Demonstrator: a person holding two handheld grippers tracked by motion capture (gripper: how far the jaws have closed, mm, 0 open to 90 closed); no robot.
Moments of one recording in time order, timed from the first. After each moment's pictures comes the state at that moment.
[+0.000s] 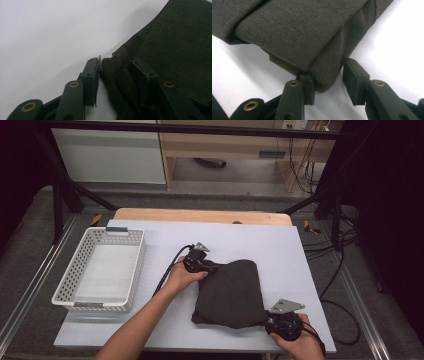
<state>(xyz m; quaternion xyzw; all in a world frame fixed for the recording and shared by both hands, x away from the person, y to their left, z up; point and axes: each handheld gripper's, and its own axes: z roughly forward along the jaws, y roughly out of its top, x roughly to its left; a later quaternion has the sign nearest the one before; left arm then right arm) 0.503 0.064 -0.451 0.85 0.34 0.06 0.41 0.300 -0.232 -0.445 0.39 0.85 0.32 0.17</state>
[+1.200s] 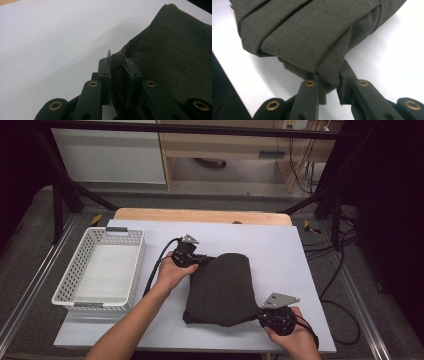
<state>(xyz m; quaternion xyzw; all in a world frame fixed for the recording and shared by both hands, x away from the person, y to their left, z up) 0.492 0.097 -0.403 0.84 0.36 0.08 0.41 0.305 -0.206 -0.413 0.35 0.85 0.35 0.15</state>
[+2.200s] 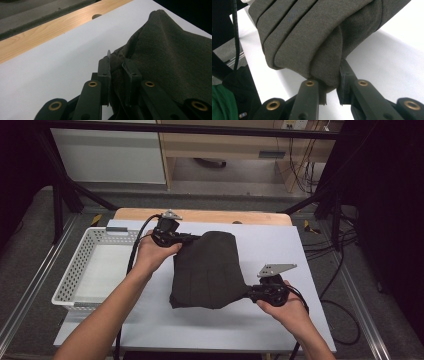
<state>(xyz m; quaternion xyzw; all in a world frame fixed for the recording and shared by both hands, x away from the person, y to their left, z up) 0.494 0.136 -0.314 0.83 0.37 0.13 0.40 0.359 -0.189 -0.364 0.33 0.84 0.43 0.05</state>
